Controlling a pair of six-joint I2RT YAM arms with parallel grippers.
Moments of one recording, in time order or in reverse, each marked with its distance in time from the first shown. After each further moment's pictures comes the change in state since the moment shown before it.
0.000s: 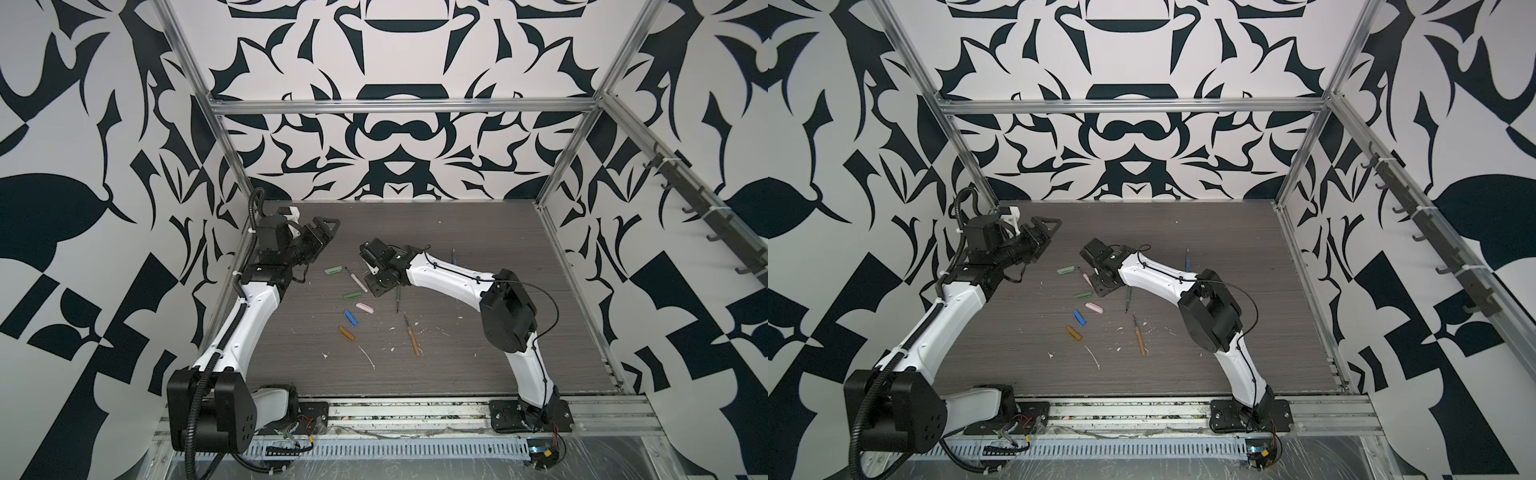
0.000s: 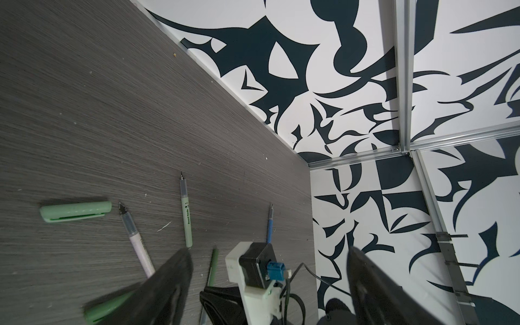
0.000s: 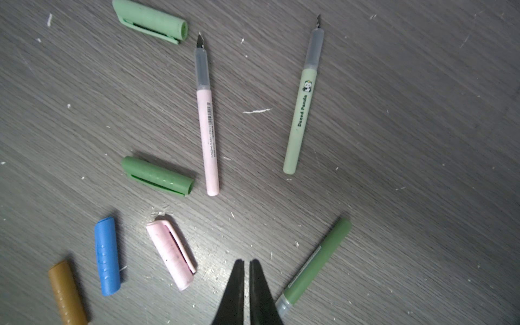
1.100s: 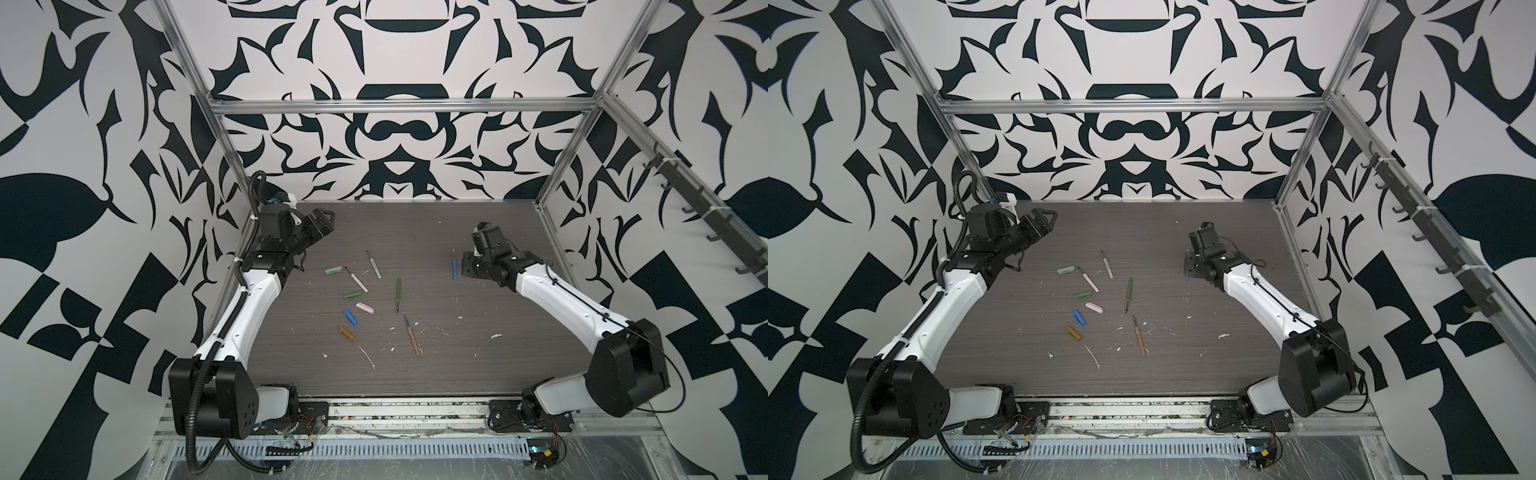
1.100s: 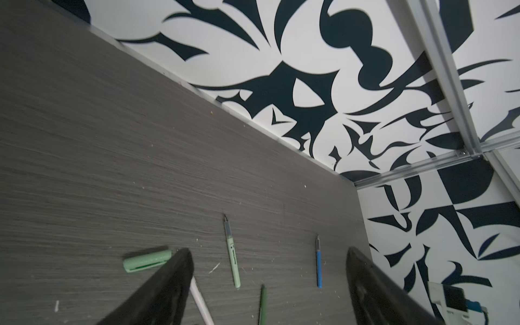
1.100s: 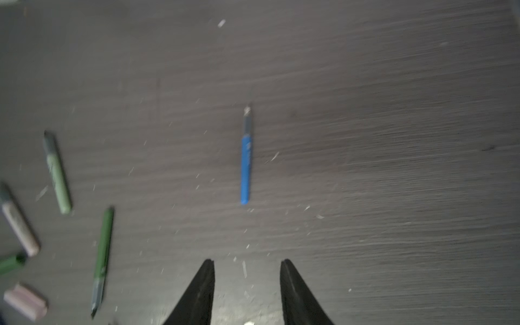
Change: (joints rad) left arm -0.030 0.086 0.119 -0.077 -0.159 0.196; right arm -0.433 -0.679 -0.672 0.145 0.042 0.155
